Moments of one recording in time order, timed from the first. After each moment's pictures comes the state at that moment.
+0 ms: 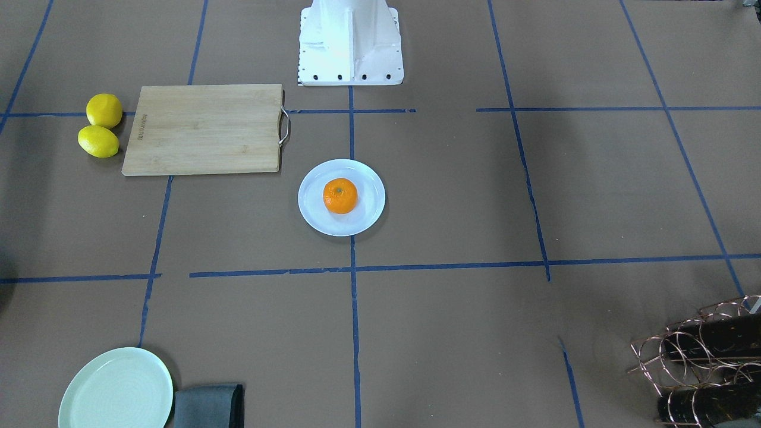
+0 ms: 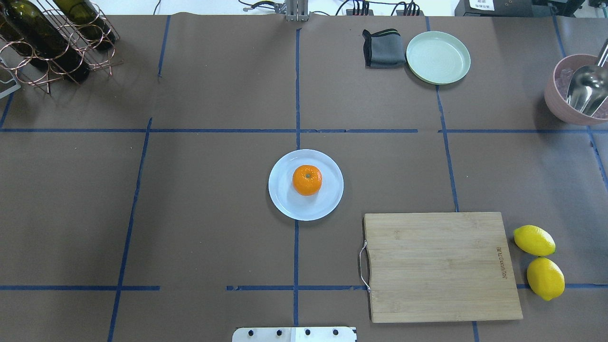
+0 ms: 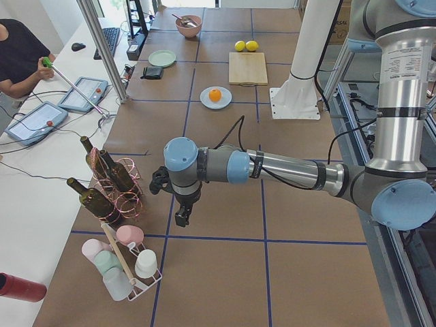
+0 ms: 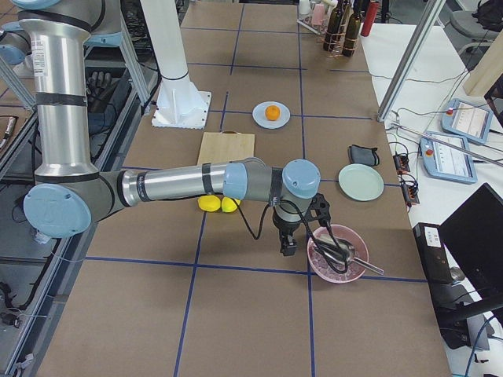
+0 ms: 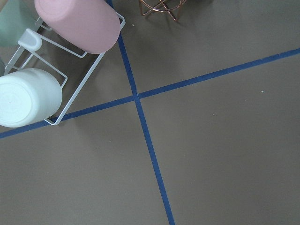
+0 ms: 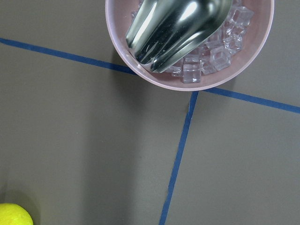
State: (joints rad) left arm -1.57 -1.54 -1.76 -1.46 -2.36 0.23; right arm 1.55 -1.57 1.74 -1.80 2.37 -0.22
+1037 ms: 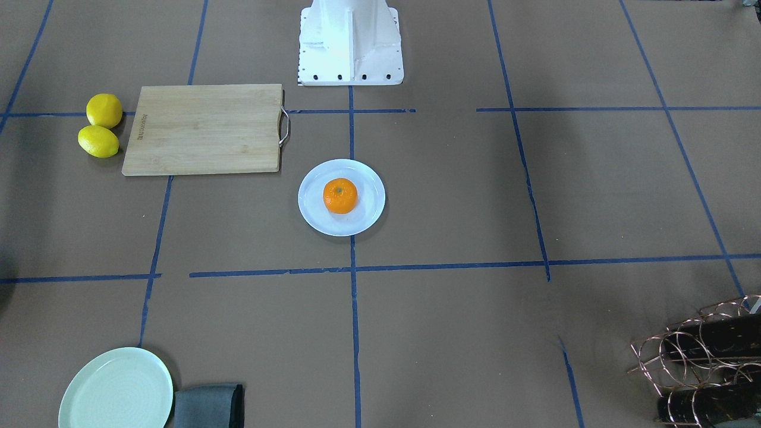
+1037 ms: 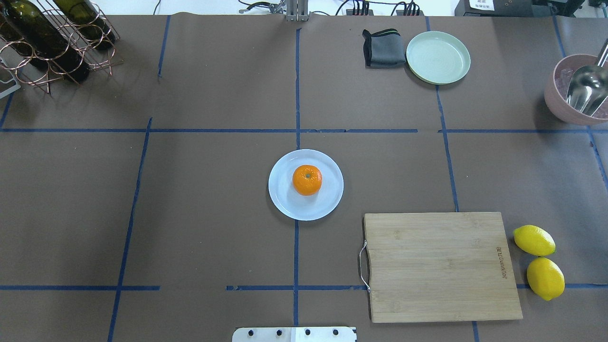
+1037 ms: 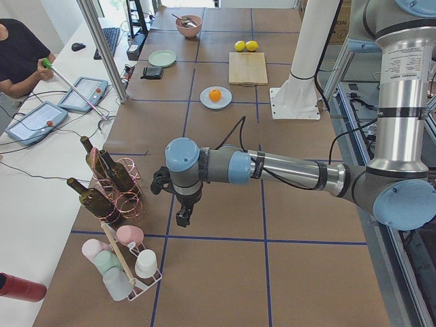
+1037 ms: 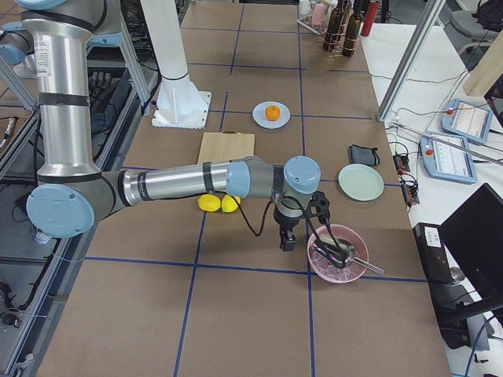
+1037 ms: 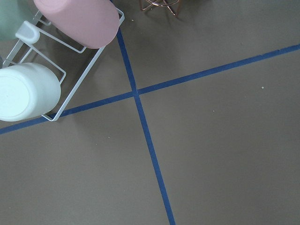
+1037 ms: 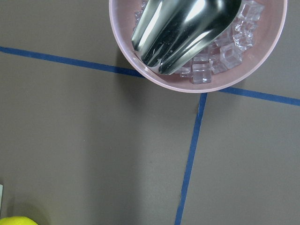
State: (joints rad) left arm -1.56 -1.53 -1.76 -1.47 -2.36 0.24; right arm 1.52 -1.57 1.74 -1.77 2.37 -0.15
